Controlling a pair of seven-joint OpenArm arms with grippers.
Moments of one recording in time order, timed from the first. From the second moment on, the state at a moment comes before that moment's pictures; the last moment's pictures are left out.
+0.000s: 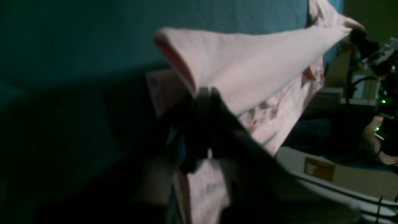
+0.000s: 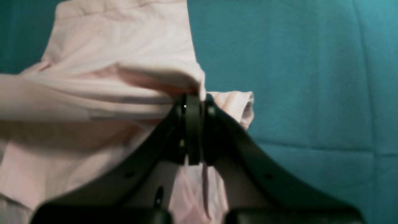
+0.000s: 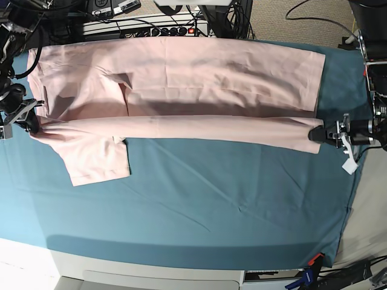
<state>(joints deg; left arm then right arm) -21.7 -34.2 -1.8 41.9 -83.0 -43.1 81.4 -9.5 33.2 40.1 85.9 35.3 40.2 -46.7</state>
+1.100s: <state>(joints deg) -19.1 -35.1 -1.8 42.2 -83.1 -43.3 81.4 -13.0 33.2 40.1 89.9 31.6 40.3 -56.8</state>
